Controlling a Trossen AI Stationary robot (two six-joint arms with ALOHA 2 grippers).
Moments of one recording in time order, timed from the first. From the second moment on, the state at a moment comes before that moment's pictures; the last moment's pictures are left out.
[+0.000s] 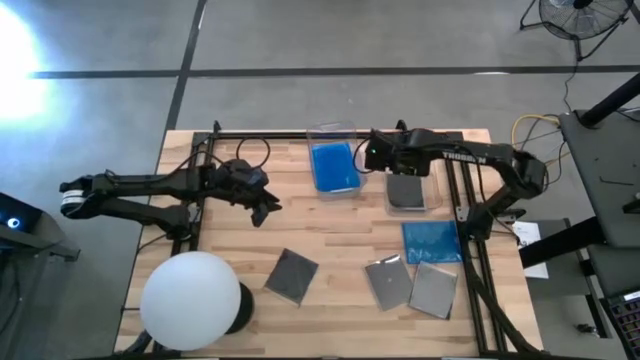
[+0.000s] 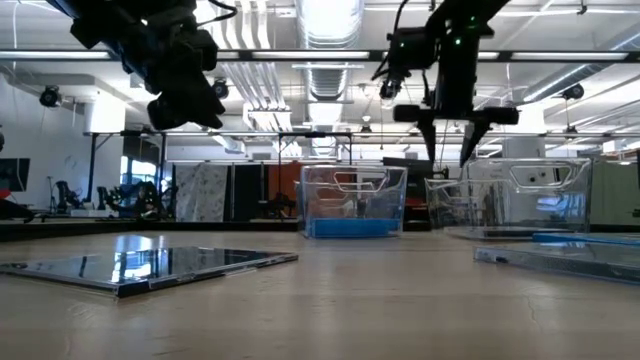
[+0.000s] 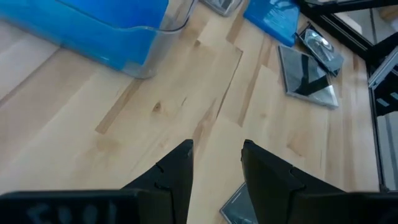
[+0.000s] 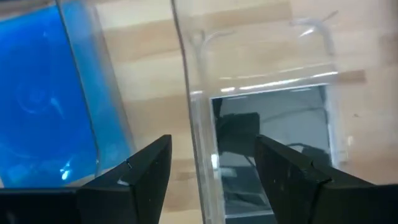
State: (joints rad) left arm 0.21 0.98 0.68 -0.35 0.14 -0.42; right arm -0.43 1.58 1.23 -1.02 0.30 1.28
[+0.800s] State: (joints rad) left arm 0.21 0.97 0.68 -0.37 0.14 -0.42; right arm -0.54 1.82 1.38 -0.64 0.26 1.05
